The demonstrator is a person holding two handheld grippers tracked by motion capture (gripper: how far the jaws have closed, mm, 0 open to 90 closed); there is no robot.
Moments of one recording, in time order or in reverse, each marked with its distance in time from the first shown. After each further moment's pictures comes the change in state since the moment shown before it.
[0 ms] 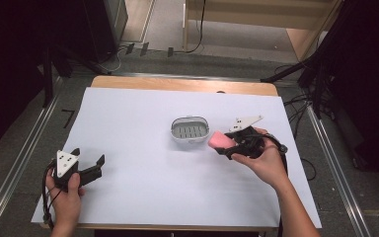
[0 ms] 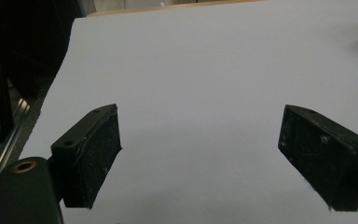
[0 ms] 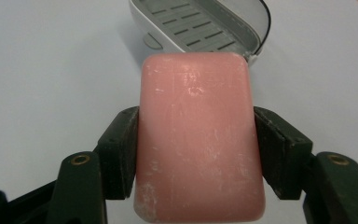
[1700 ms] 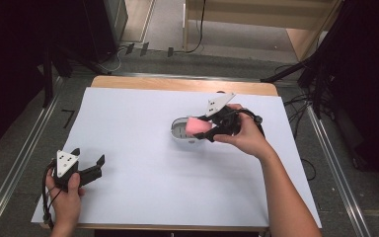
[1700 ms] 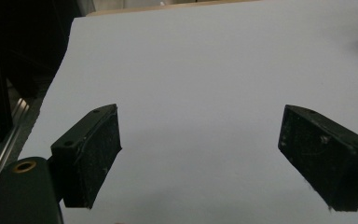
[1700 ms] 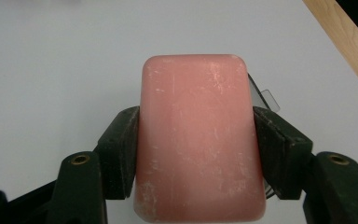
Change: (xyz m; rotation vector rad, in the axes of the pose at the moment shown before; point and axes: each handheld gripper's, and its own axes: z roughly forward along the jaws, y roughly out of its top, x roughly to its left) left arm 0.000 0.000 0.000 0.002 -0.003 0.001; right arm -0.015 0.077 0.039 -0.049 0.201 -0.297
